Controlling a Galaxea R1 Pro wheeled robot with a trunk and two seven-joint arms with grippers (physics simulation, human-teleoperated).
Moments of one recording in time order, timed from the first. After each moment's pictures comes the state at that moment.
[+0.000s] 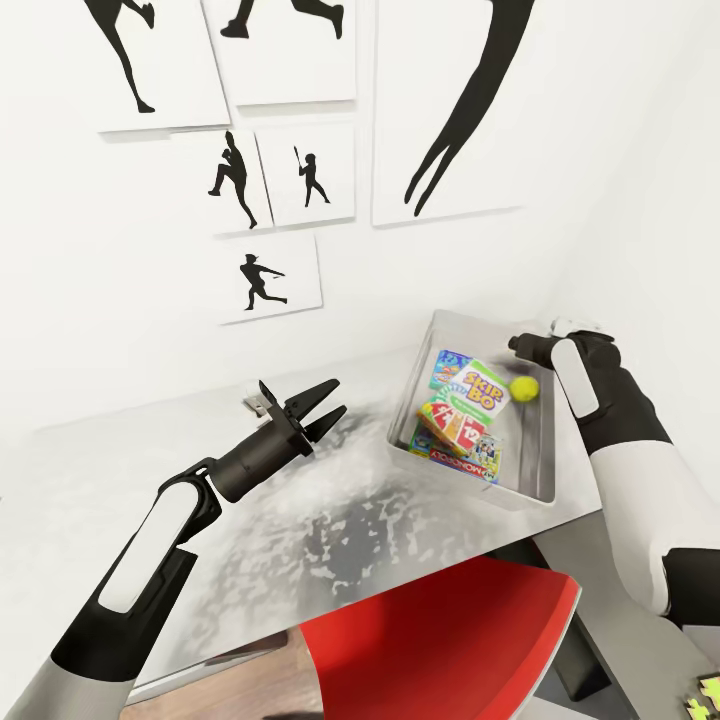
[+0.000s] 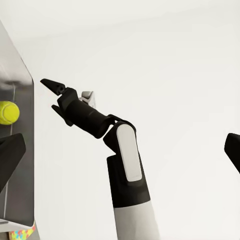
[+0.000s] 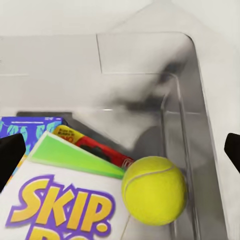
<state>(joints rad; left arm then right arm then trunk) -0.54 0.11 -0.29 -1.61 1.53 0.61 -0.24 -1.17 -0.19 0.02 -0.96 -0.47 0.73 -0.38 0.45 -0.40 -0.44</state>
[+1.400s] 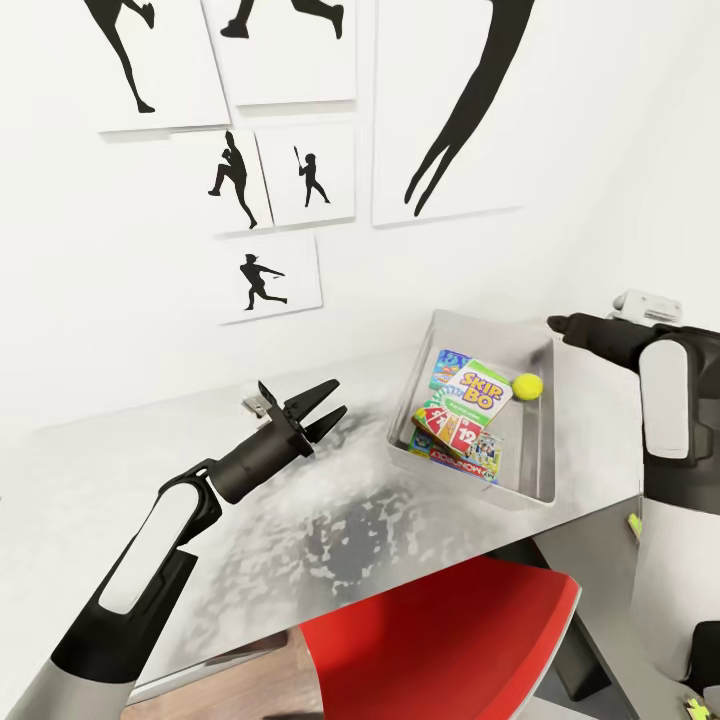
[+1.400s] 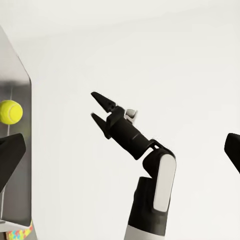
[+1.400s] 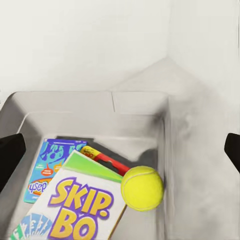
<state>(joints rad) -0.54 0.11 -0.29 -1.61 1.53 0.61 -0.25 -0.98 -0.22 -0.15 -1.58 -0.48 1.04 -0.32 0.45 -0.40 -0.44</state>
